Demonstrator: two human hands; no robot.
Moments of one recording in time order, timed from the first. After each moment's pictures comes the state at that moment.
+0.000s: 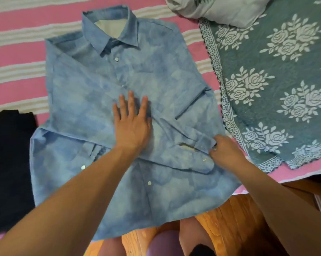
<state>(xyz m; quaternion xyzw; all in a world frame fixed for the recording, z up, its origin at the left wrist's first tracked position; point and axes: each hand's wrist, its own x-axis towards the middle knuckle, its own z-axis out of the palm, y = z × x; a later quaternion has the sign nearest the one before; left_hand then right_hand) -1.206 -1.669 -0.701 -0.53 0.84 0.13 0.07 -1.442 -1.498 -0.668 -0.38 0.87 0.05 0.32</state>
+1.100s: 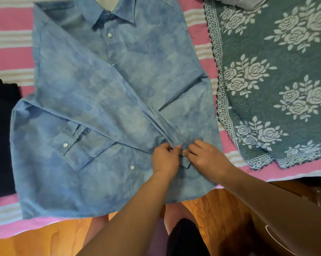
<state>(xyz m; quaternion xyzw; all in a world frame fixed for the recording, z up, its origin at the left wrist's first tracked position) -1.289 -1.505 -0.697 -0.69 0.42 0.58 -0.05 -1.451 -1.447 -0.711 -0.86 0.50 -0.03 0.07</state>
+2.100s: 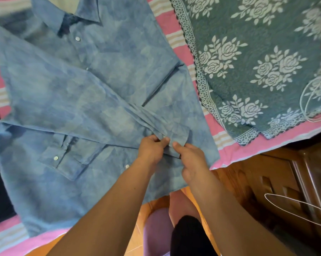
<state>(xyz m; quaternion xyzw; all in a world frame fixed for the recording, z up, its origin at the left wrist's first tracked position) -1.274 -1.523 -0.703 -0.62 0.35 0.70 -0.02 -1.357 -1.450 -0.679 0.16 0.75 -0.43 0.48</state>
